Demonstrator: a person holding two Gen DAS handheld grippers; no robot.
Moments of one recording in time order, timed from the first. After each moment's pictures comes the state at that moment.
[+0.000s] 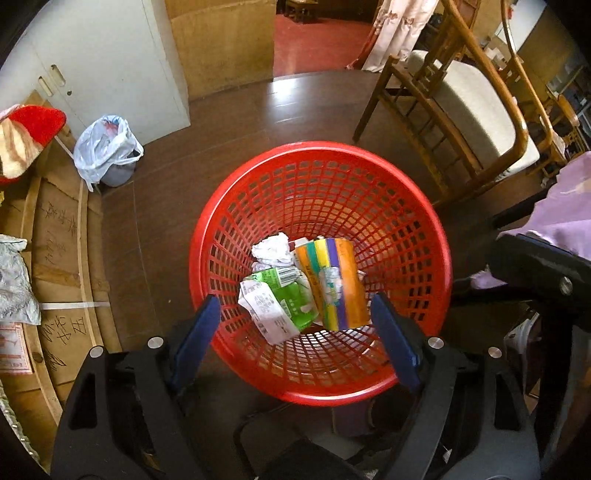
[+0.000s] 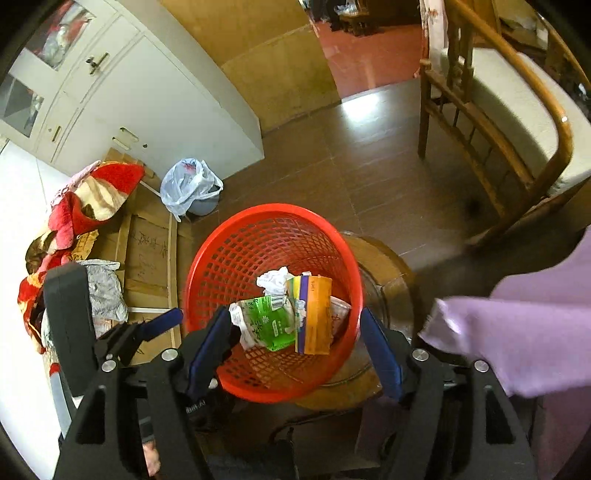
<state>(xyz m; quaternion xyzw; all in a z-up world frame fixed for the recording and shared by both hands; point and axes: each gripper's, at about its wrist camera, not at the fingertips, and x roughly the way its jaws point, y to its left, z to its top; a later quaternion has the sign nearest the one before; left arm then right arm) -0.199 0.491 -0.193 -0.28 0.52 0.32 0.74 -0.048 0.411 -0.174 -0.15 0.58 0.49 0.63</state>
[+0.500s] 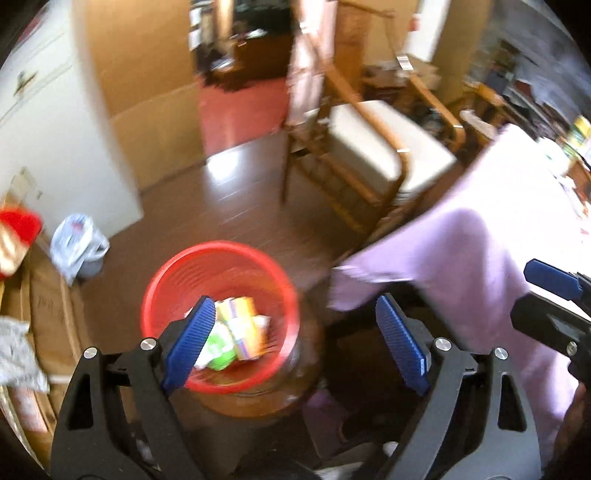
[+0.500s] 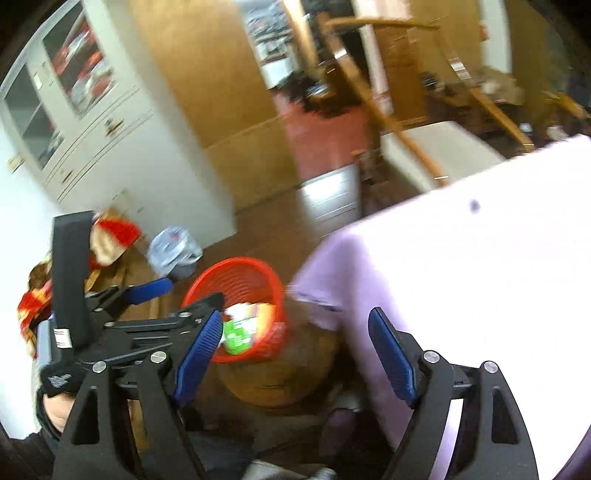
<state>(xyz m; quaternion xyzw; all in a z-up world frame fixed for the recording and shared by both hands) -0.146 0.378 -0.063 -0.18 0.44 0.23 0.85 -0.036 0.233 -0.040 -0.10 0.45 0.45 0.76</state>
